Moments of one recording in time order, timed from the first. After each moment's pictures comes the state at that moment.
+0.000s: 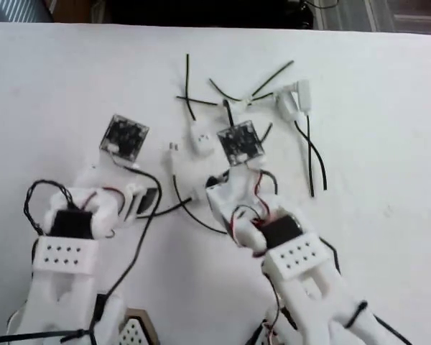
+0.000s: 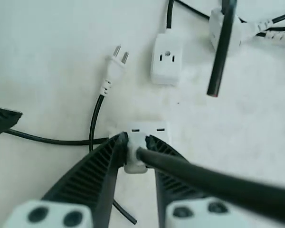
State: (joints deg) left arm -1.9 -53.9 64.4 52.0 -18.7; right arm -28.9 -41.9 59.5 36.3 -0.6
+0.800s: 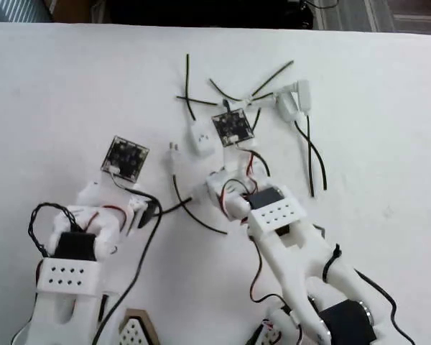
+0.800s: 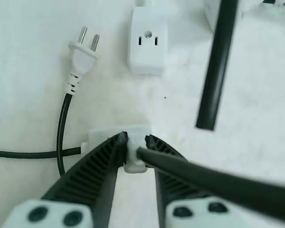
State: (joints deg) left arm -2.0 -62.4 73.7 49.3 -18.7; right arm -25.8 -21.3 54.2 27.3 -0.6
